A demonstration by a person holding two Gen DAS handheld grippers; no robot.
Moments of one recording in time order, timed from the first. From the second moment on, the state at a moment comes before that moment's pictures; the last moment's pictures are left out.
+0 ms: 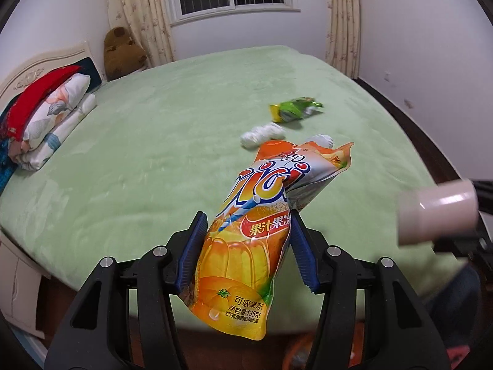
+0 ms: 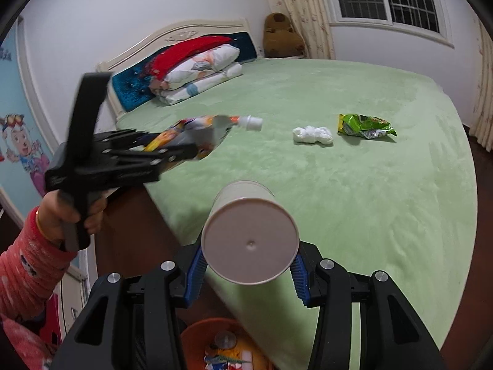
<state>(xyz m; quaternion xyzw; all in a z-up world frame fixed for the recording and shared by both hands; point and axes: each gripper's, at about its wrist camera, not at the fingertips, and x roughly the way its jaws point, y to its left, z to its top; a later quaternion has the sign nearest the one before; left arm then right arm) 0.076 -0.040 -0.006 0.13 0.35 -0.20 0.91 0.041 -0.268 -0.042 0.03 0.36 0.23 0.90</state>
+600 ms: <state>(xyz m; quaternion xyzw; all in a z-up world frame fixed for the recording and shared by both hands) -0.061 -0.012 -0.083 0.13 0.44 -0.23 0.86 -0.056 -0.234 -0.115 -0.01 0.45 0.27 0.85</state>
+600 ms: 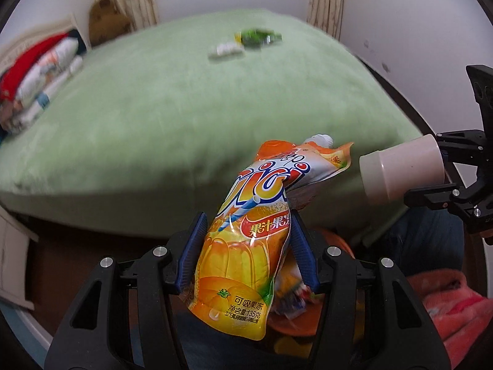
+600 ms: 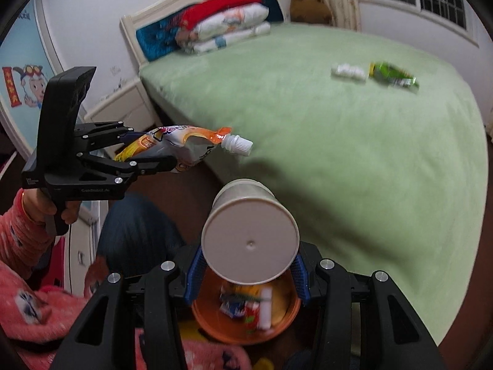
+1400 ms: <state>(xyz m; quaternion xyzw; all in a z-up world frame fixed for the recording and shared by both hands) -0.086 -0.048 -0.267 0.17 0.62 -0.22 0.73 -0.048 -0.221 -0.263 0.00 0.63 0.21 0.75</state>
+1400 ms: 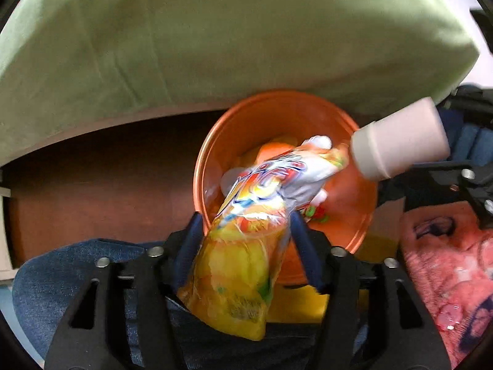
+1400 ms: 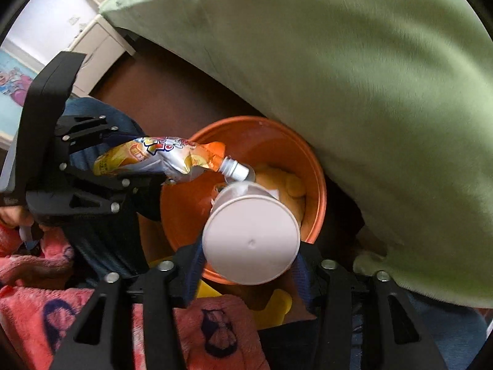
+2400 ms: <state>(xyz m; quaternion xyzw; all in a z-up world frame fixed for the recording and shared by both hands) -0.076 -0.049 -0.243 0.16 0.61 -0.21 0.75 -0.043 -0.232 -0.230 0.01 0.59 0.21 0.78</state>
